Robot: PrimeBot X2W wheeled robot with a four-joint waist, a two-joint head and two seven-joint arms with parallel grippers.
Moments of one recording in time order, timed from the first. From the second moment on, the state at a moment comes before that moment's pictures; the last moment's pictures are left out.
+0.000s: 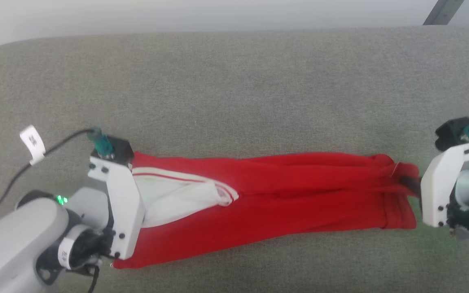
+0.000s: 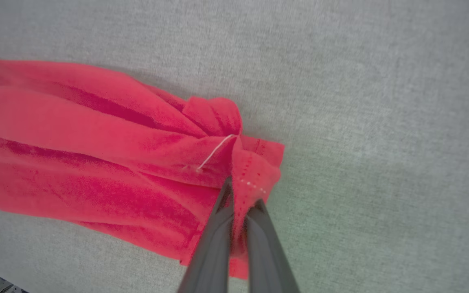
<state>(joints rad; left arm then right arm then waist) -0.70 0.88 -0.91 -0.19 -1.13 0.42 0.89 -0.38 -0.47 0.15 0.16 0.63 0.13 0.84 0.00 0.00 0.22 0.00</state>
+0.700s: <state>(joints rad) -0.61 0.81 -0.80 0.02 -1.18 0.28 0.57 -0.33 -0.41 0.10 0.16 0.58 0.13 0.83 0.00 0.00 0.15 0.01</state>
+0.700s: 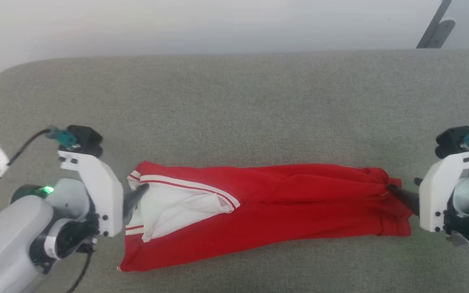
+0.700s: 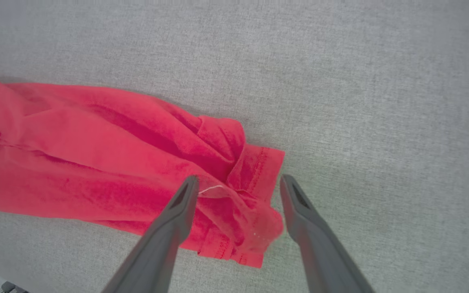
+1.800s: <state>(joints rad) -0.22 0.77 -0.42 0.18 -1.06 0.19 -0.26 -0.29 -0.34 -0.07 0.33 0.57 0.13 0.87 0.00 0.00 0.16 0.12</state>
